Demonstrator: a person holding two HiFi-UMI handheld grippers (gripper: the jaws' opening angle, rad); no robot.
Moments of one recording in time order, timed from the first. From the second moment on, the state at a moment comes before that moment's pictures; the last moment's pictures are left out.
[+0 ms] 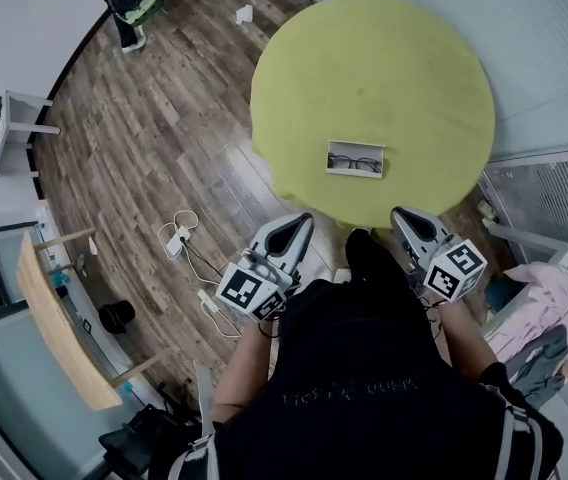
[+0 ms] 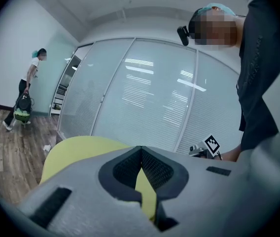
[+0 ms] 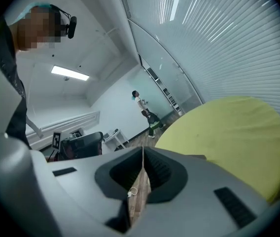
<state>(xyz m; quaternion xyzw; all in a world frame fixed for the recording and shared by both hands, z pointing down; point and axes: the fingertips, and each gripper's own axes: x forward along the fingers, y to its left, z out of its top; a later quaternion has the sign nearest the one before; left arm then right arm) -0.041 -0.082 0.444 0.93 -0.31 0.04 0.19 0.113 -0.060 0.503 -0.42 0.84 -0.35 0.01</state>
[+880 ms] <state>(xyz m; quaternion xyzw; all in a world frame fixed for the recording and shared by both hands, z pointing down) -0.029 -0.120 0.465 0.92 -0.32 0.06 0.20 0.099 -0.116 0.541 -0.35 0.89 -0.26 -0.14</state>
